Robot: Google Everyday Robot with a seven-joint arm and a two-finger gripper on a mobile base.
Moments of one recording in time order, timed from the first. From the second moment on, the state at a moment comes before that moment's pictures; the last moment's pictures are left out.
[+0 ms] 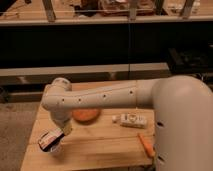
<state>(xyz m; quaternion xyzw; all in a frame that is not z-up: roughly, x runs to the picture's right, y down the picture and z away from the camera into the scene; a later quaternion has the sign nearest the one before) -0.217 0.174 0.700 -0.28 -0.21 -0.31 0.89</state>
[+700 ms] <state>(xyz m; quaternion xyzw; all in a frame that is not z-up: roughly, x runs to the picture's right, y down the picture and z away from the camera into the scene) -0.220 0.169 0.684 -0.22 -0.17 -0.34 0.90</state>
